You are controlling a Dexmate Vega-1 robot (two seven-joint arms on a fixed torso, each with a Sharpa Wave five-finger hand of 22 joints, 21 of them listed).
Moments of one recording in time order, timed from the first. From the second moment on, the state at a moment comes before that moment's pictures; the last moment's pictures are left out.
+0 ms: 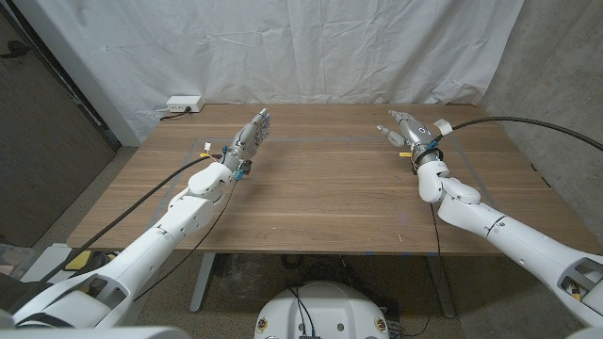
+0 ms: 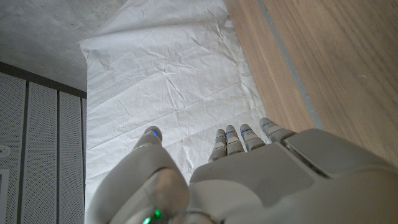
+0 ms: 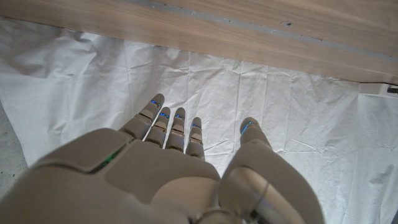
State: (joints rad) left arm 0.81 0.55 0.42 -1.39 -0.61 -0.20 -0.06; left_hand 0.30 -0.02 0.28 0.04 0.25 0.00 0.04 0.19 0.18 -0.01 0.00 0.20 0.18 -0.06 0.00 0.19 0.18 -0.08 -0.03 0.21 0.18; right arm -0.73 -0.73 -0.67 -1.50 -0.47 -0.24 -0.47; right_hand 0.24 0.04 0.31 -0.12 0.20 0.17 -0.06 0.19 0.19 0.20 0.01 0.21 0.18 0.14 0.01 0.19 0.18 0.24 -0.04 0.24 0.18
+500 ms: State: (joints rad) left arm 0.81 0.55 0.42 -1.39 -0.61 -0.21 -0.06; left_hand 0.31 -0.02 0.27 0.04 0.24 0.00 0.04 0.19 0.18 -0.01 0.00 0.20 0.18 -0.06 0.00 0.19 0.18 -0.08 -0.03 0.21 0.18; right arm -0.73 -0.72 -0.68 -1.50 -0.47 -0.28 -0.45; right_hand 0.24 0.04 0.31 -0.12 0.20 0.19 -0.05 0.20 0.19 0.21 0.01 0.22 0.18 0.15 0.01 0.19 0.18 0.25 -0.04 0.24 0.18
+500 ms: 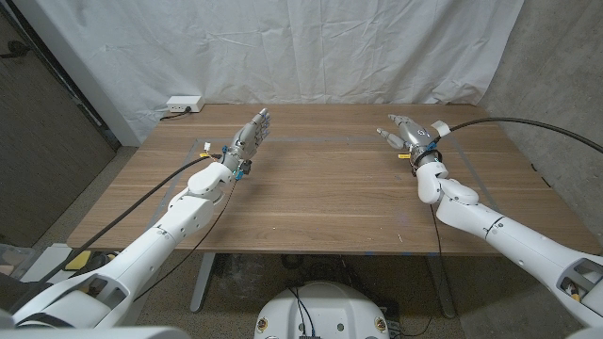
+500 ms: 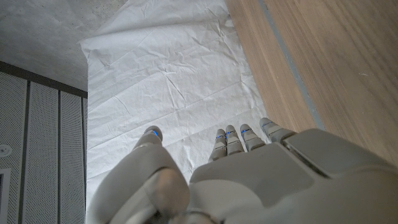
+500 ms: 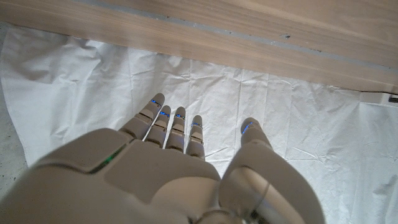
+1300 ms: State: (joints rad) left arm 0.83 0.57 0.41 -1.42 -0.62 -0.21 -0.06; left_hand 0.31 -0.02 0.27 0.04 0.24 0.00 0.04 0.19 0.18 -0.01 0.00 0.20 0.18 -0.06 0.00 0.19 0.18 -0.08 -0.03 0.21 0.18; right arm -0.71 -0.73 -0.71 -1.49 -0.47 -0.30 -0.41; right_hand 0.25 0.04 0.30 -0.13 0.20 0.20 -0.05 0.21 0.19 0.22 0.01 0.22 0.18 0.16 0.01 0.19 0.18 0.25 -0.04 0.24 0.18
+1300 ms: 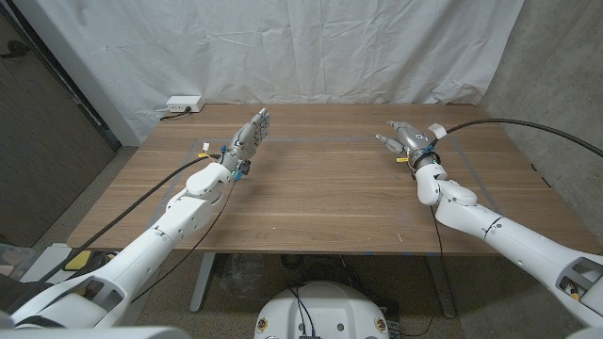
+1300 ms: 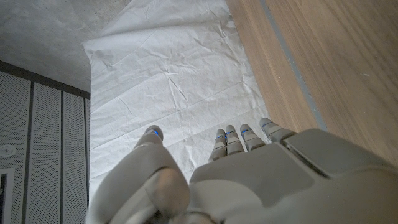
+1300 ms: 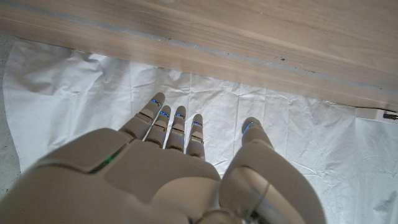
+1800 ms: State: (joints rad) left arm 0.84 0.57 0.41 -1.43 -0.62 -0.20 -0.05; left_hand 0.32 -0.01 0.27 0.04 0.24 0.00 0.04 0.19 0.18 -0.01 0.00 0.20 0.18 -0.06 0.00 0.19 0.18 -0.08 -0.03 0.21 0.18; right arm -0.70 -0.74 -0.73 -1.49 -0.48 -0.33 -0.36; right_hand 0.25 0.04 0.30 -0.13 0.20 0.21 -0.04 0.21 0.19 0.23 0.02 0.22 0.18 0.16 0.01 0.19 0.18 0.27 -0.04 0.24 0.18
